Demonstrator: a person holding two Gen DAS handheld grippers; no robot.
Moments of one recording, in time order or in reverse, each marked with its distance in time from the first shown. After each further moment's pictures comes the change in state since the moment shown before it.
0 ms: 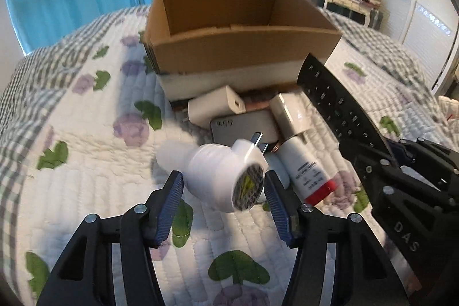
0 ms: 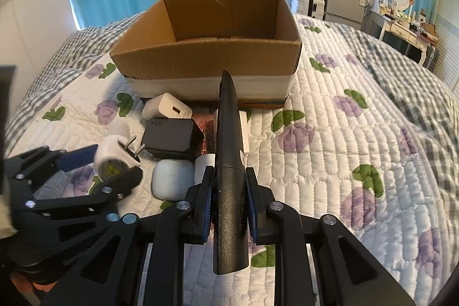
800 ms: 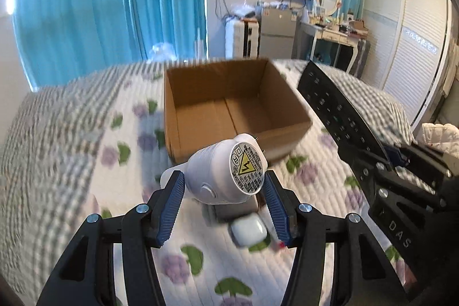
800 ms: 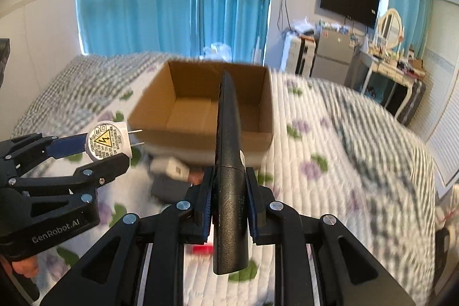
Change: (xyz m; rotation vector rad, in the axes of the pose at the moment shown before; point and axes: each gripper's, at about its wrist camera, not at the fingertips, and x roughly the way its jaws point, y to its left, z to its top) left arm -0.078 0.001 0.072 0.016 -0.196 -0.023; right arm -0.080 0.004 0.061 -0.070 -0.181 -0.060
